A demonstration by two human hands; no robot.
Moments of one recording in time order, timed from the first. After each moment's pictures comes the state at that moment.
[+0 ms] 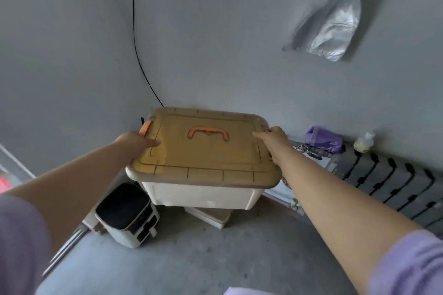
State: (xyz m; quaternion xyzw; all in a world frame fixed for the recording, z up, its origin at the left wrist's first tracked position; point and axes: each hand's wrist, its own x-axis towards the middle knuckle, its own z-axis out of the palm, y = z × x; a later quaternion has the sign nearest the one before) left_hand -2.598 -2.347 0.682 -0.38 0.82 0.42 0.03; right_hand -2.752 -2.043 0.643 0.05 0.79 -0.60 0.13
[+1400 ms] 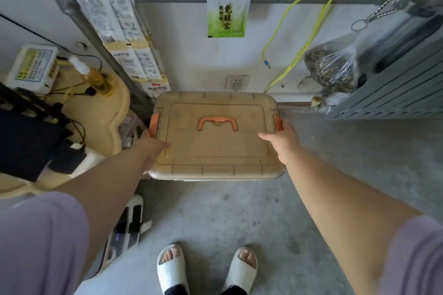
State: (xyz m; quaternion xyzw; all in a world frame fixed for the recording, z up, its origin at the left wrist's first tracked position) left_hand -2.903 -2.440 0.204 -0.35 0.76 0.48 0.29; right_hand -2.876 -2.129 0.185 0.38 0.76 -0.52 0.10
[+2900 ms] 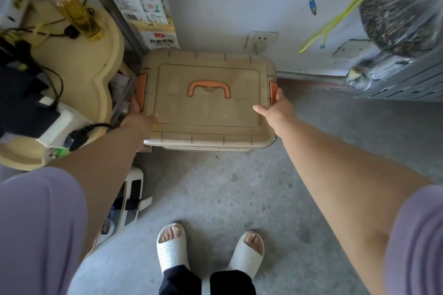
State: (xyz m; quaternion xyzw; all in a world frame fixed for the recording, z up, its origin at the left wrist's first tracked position) left_hand -2.909 -2.494 0.071 -0.34 0.82 0.39 0.24; right_hand -2.917 -2.171 0.071 0.31 0.85 -0.38 0.19
